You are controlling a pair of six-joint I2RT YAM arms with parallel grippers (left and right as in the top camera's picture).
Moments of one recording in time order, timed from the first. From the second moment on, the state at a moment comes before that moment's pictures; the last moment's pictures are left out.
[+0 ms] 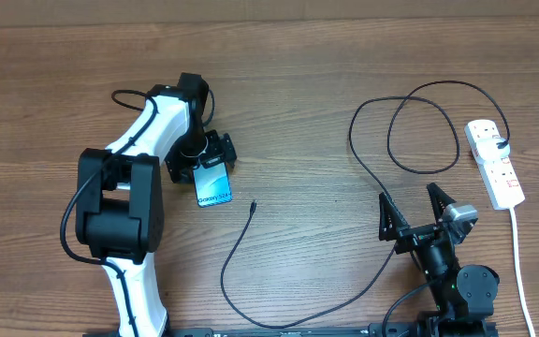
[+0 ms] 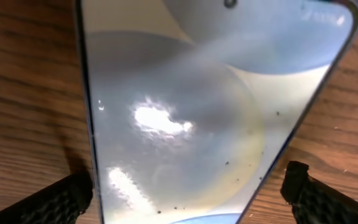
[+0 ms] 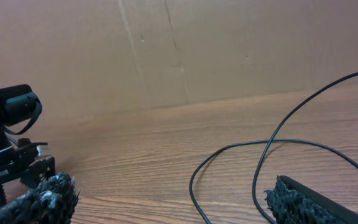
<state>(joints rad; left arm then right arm) -0.15 2.13 1.51 -1.03 0.14 -0.52 0.01 0.01 0.02 -0.02 -0.24 0.23</state>
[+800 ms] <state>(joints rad) -0.15 2.13 1.51 -1.02 0.15 -0.50 0.01 0.01 0.02 -0.02 -0.24 0.23</state>
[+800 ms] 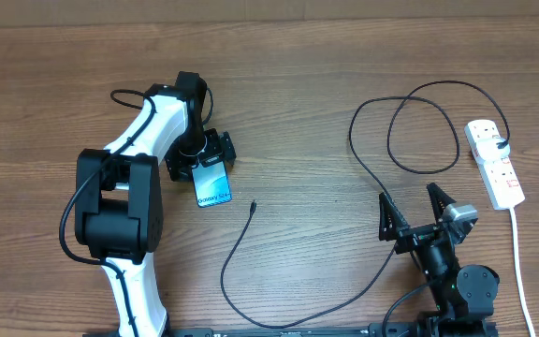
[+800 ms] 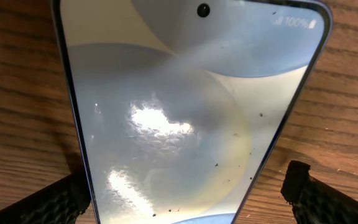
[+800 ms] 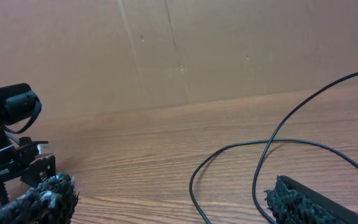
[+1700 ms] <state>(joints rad) -0.06 2.19 1.82 -1.52 0.57 -0.46 0.01 0.01 0.02 -0.02 -0.24 0.23</state>
